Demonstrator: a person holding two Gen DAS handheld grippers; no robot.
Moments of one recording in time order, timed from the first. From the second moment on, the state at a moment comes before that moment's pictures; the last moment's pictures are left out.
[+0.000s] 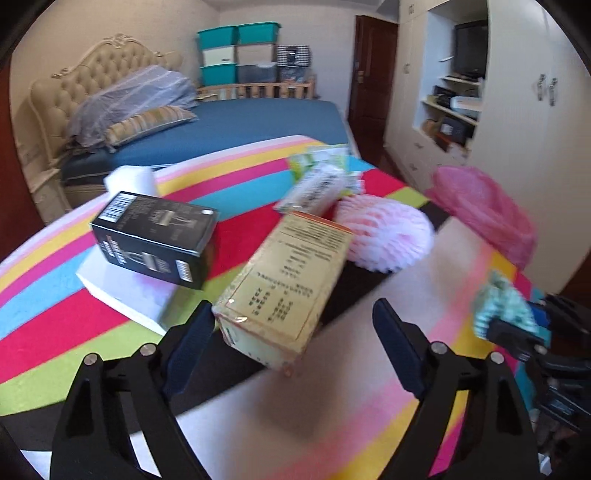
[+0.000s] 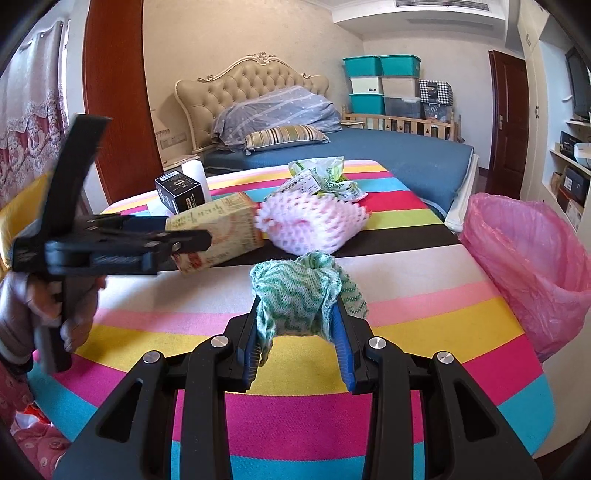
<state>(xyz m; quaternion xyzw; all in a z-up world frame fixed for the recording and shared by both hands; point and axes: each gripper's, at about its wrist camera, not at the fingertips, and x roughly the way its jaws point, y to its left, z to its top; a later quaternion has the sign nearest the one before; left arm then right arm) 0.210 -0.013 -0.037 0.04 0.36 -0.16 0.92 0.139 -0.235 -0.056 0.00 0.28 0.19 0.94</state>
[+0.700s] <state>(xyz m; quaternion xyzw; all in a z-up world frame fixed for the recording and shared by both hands) 0.196 -0.033 -0.052 0.06 0.36 -0.14 0.92 0.138 -0.228 -0.059 -0.03 0.29 0.18 0.94</state>
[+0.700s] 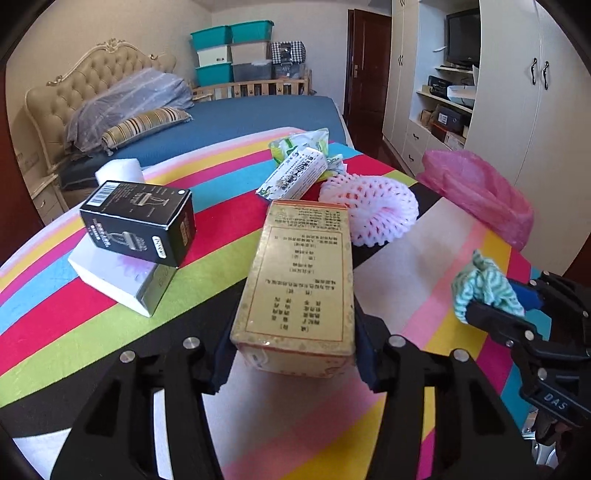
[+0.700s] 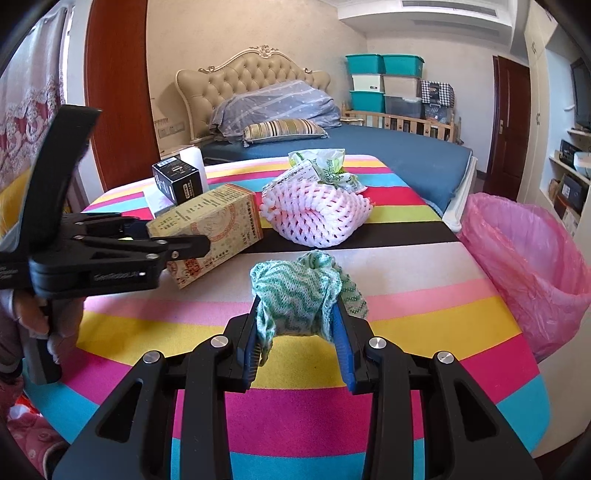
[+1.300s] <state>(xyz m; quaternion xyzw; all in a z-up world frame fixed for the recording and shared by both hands) 0.147 -0.034 -0.036 0.05 0.31 -0.13 0.94 0.132 -0.241 -0.049 -0.03 0.27 0.16 0.95</state>
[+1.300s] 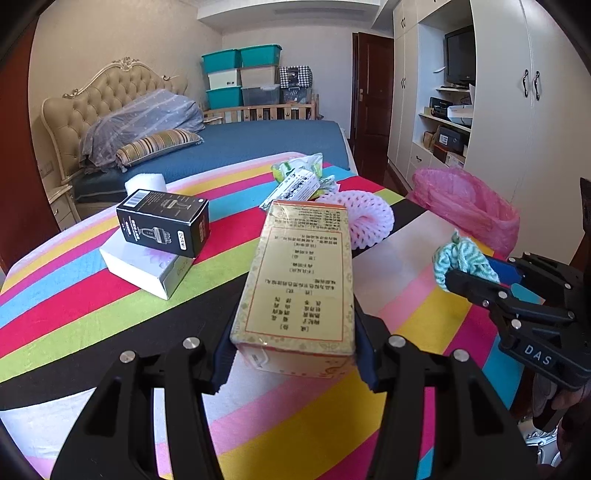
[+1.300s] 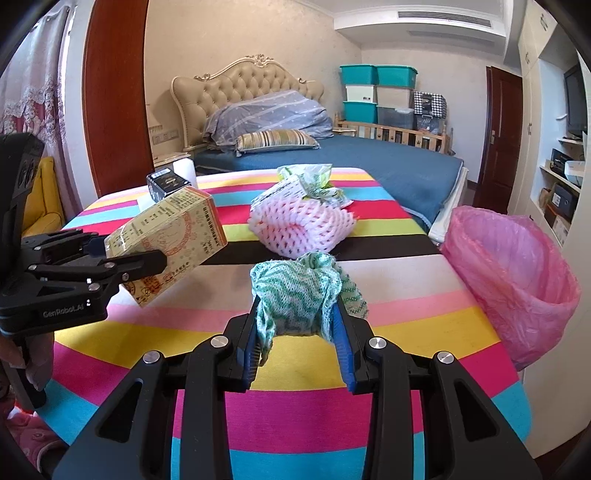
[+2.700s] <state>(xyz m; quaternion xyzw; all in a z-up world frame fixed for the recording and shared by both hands) 0.212 -0.233 0.010 0.07 0.30 -0.27 0.91 0.153 -0.436 -0.030 0.03 0.20 -0.01 0.98</state>
